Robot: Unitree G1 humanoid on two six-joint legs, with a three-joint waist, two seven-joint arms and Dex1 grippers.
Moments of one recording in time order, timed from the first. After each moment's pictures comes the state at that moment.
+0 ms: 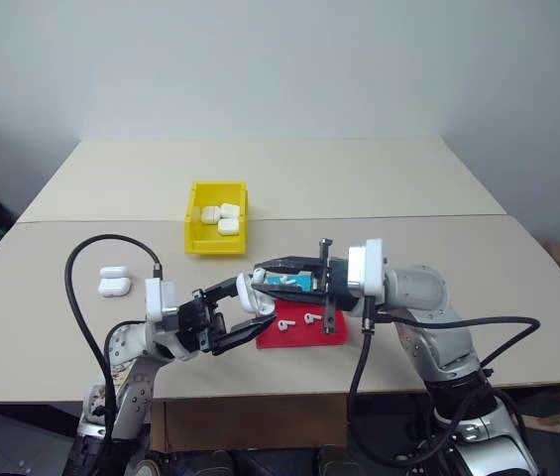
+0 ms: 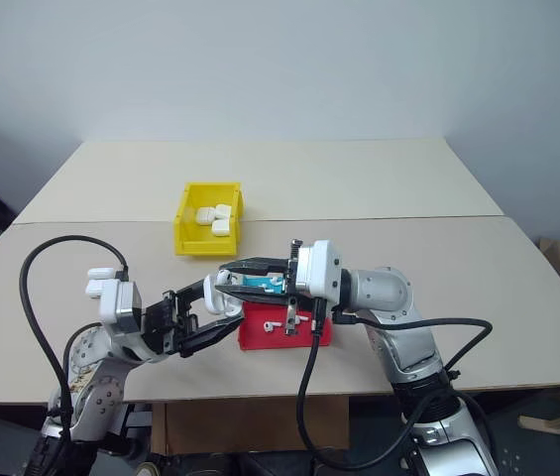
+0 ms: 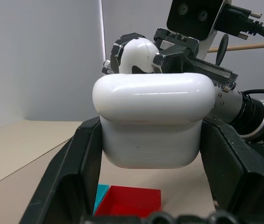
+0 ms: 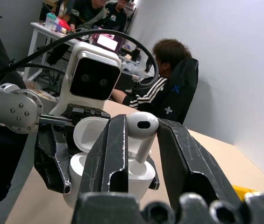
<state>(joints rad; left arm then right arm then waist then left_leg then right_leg) -0.15 0.39 0.02 -0.22 -0.67 -0.01 -1.14 -0.54 -0.34 0.19 -0.24 0.39 0.01 1.07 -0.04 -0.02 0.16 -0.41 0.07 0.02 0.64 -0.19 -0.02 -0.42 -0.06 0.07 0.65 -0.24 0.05</state>
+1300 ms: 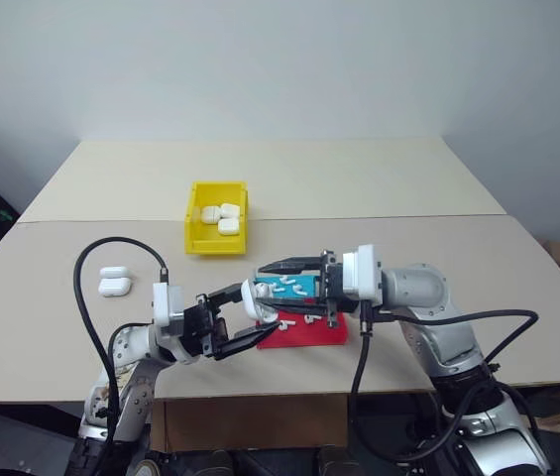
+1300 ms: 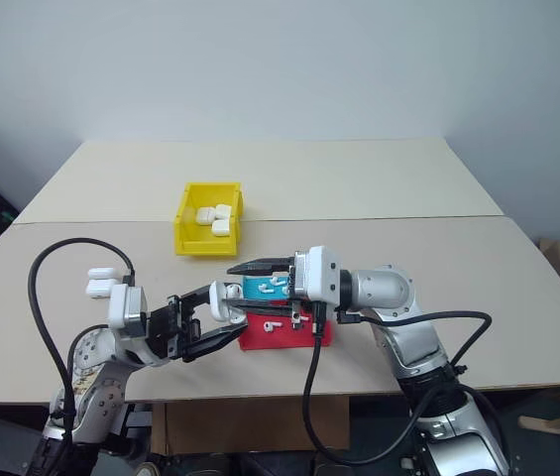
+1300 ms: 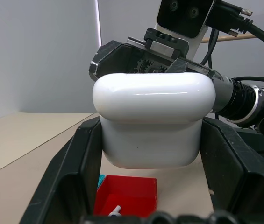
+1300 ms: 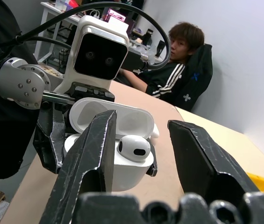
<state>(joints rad) -0.15 0.38 0.02 -0.21 -0.62 0.00 -1.16 -0.56 -0.40 0.22 -0.18 0.37 -0.02 1.11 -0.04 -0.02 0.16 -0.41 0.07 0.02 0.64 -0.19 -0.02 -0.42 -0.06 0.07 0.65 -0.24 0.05</state>
